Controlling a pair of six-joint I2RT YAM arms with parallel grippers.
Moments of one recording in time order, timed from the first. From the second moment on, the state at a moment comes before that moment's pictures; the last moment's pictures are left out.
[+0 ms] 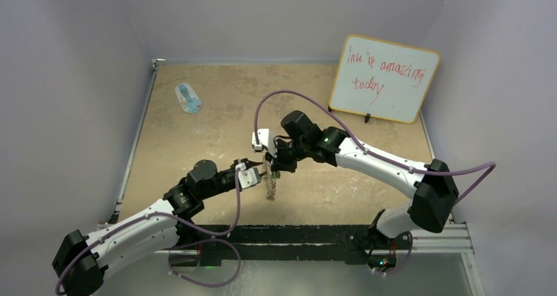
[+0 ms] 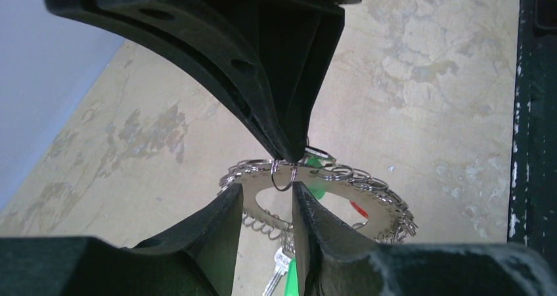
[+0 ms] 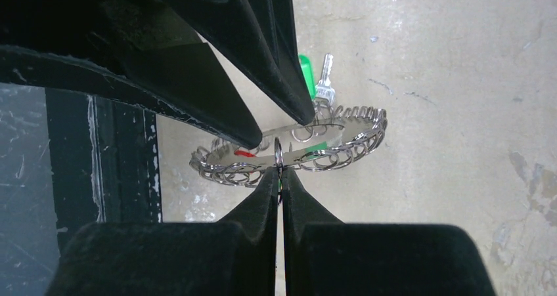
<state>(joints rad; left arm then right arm) -0.83 0.69 0.30 0.24 0.28 0.41 0.91 1.45 1.16 -0.53 -0.47 -0.43</state>
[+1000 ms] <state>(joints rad) -0.83 0.83 0.41 0.14 0.35 0.50 0.96 1.49 1.24 -0.65 -0.39 -0.46</state>
